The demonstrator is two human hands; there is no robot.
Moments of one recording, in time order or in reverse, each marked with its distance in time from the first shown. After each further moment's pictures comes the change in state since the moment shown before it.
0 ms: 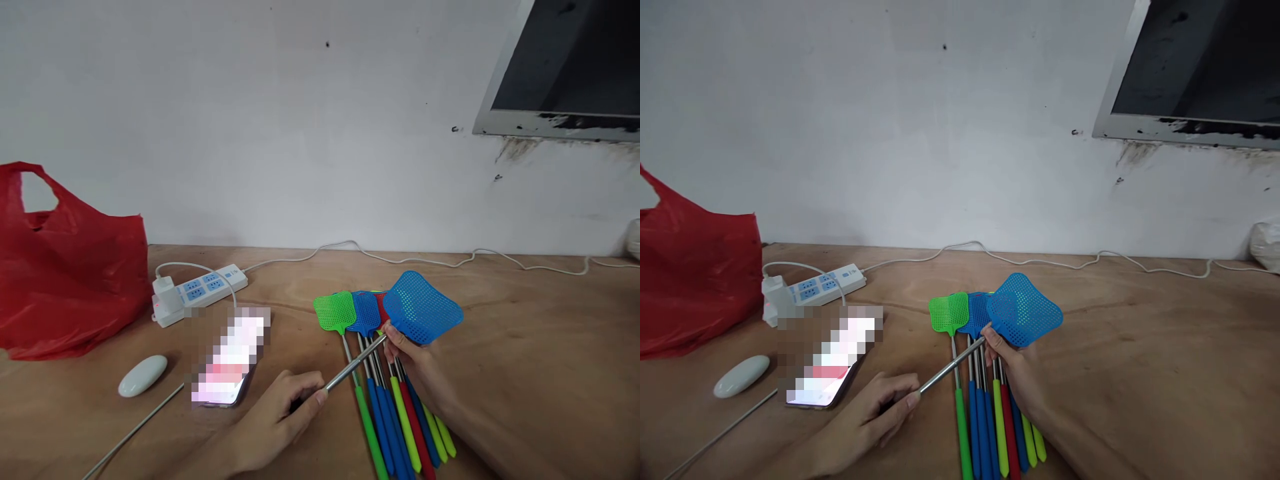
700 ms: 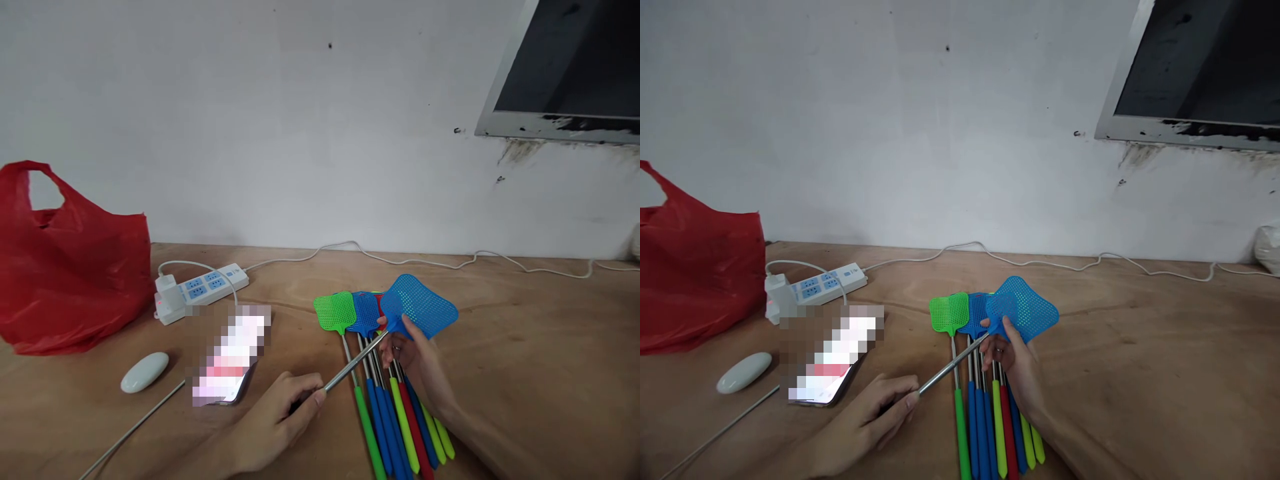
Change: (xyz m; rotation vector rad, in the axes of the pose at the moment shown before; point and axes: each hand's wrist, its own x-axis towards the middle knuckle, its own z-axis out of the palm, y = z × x) left_hand -0.003 -0.001 0.003 0.048 0.025 -0.016; right_hand 0.000 -0.005 0.002 0.072 -0.021 0.133
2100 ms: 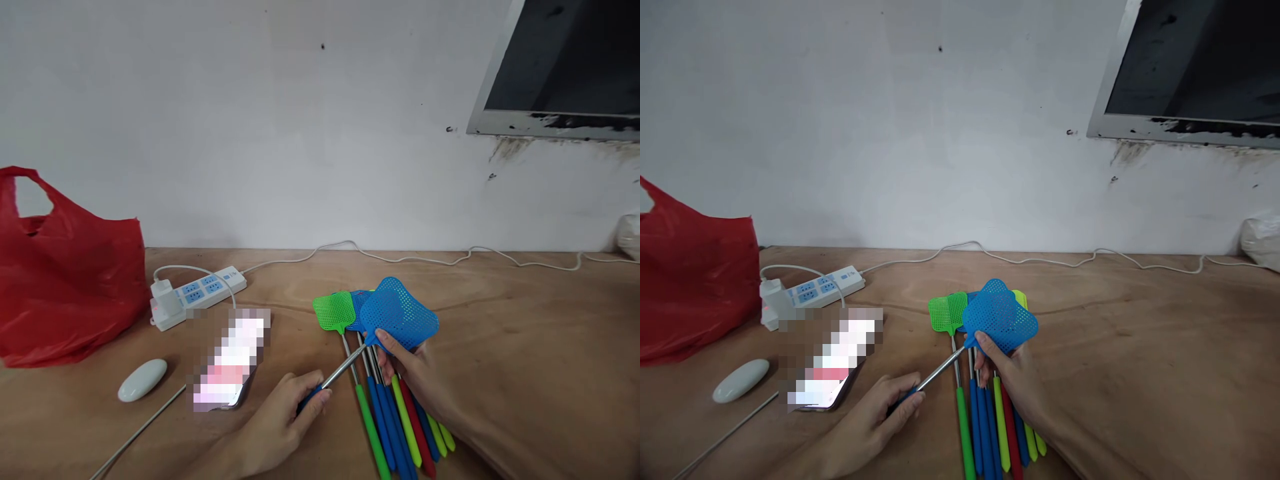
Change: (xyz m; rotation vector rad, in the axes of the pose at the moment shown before) left_hand 0.004 -0.010 0.006 0.043 0.015 0.011; right_hand -0.010 0.014 -0.006 -0.229 -0.113 -0.033
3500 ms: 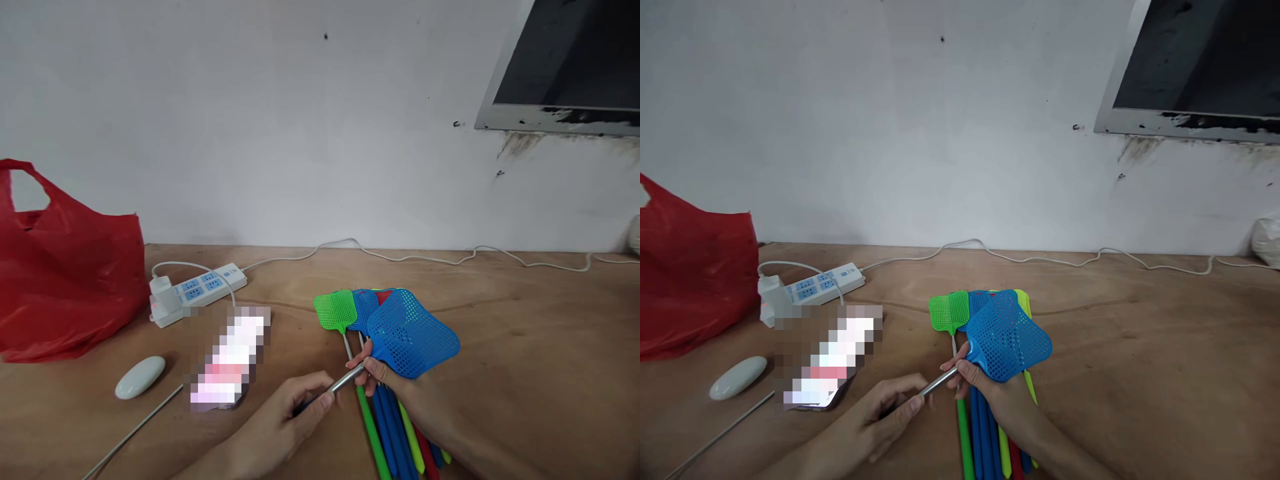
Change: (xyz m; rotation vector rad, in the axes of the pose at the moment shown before) left_hand -0.001 0.014 -0.005 -0.474 -0.142 -0.071; right_hand -0.015 -0.022 0.027 -0.102 -0.158 0.050
